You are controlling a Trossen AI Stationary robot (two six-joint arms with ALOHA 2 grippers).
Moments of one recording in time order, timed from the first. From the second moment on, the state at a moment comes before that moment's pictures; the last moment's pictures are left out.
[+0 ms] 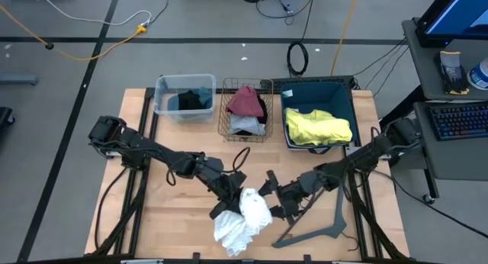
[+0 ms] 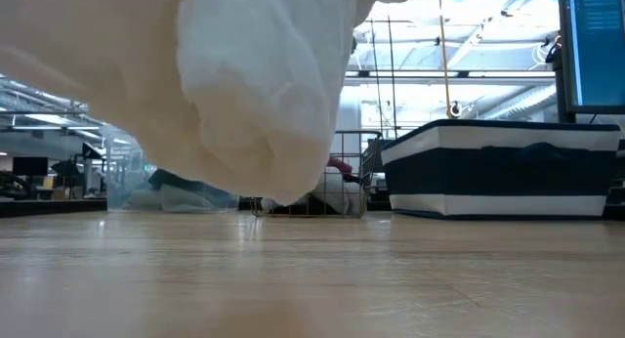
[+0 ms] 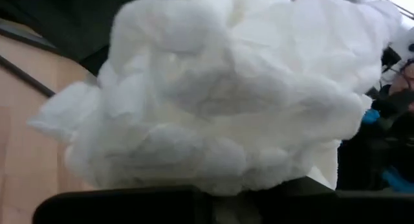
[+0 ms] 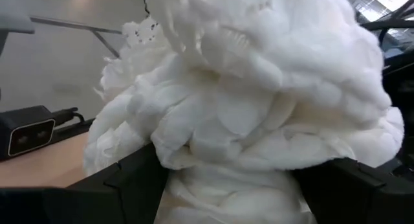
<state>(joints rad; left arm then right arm) -0.26 1.65 1.02 0.41 0.39 -0.49 0.46 1.54 0.78 0.66 0.03 -0.59</state>
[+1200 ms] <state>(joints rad) -0.24 1.65 1.03 0.44 0.46 -0.42 0.48 1.47 0.79 0.68 0.10 -0.55</state>
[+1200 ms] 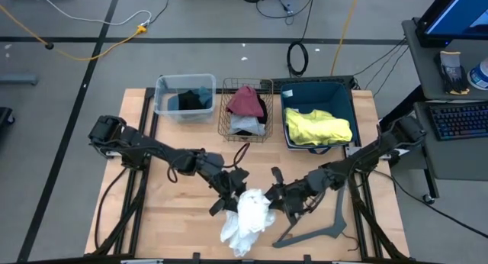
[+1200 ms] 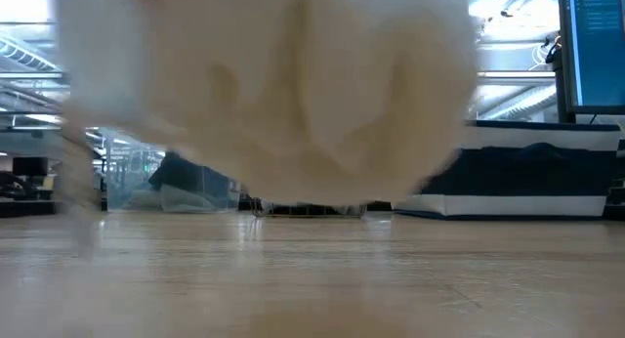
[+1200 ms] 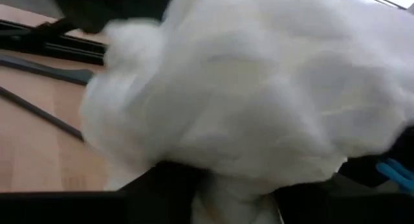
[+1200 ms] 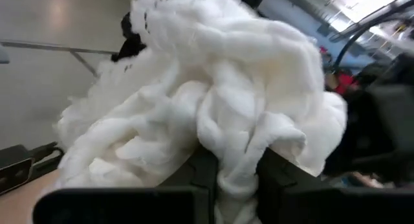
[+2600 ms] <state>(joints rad) -0.09 1.65 1.02 0.50 0.51 -0.45 0.47 1.04 0.82 0.88 0.78 -1.60</state>
